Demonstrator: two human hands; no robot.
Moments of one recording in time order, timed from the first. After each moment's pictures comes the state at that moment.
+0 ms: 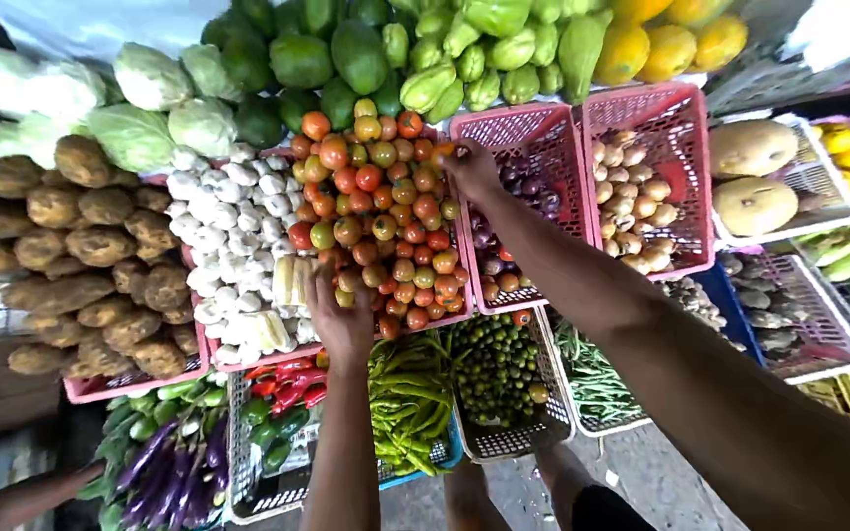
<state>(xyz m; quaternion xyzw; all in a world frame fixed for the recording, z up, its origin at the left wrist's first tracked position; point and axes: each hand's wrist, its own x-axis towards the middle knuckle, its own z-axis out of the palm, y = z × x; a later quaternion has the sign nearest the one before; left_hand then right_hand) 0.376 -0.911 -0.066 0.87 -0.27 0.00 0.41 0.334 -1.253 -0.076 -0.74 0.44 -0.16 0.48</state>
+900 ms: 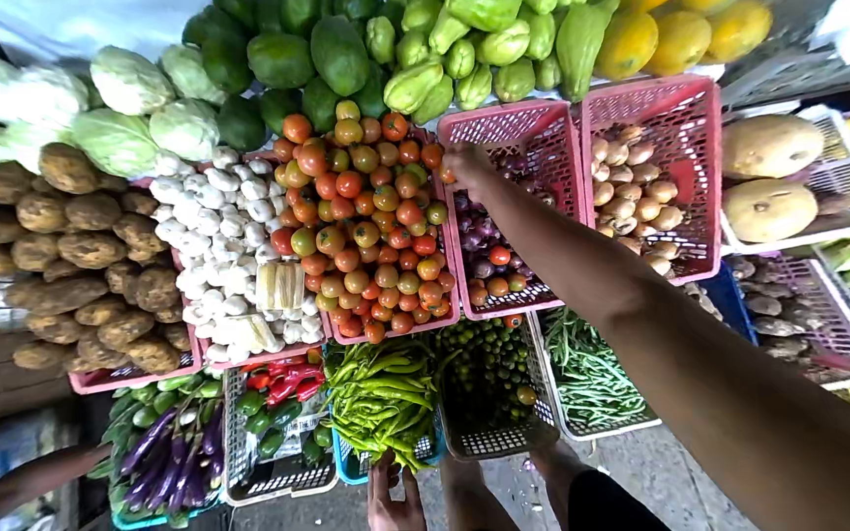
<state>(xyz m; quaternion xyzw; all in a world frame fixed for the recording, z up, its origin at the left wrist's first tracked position) 0.100 -0.761 -0.111 0.92 -0.07 -0.17 0.35 0.336 -1.303 -0.097 -0.63 0.44 -0.07 0.64</state>
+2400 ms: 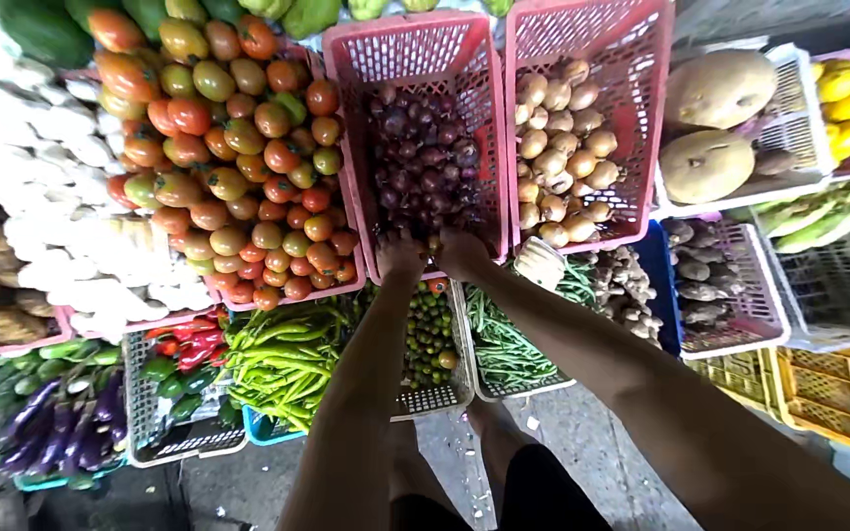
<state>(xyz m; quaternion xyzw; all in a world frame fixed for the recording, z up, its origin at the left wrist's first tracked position) 0.160 -1.164 -0.233 0.89 -0.33 -0.30 -0.04 0.061 -1.264 -0.214 -0.83 0.38 0.24 0.32</state>
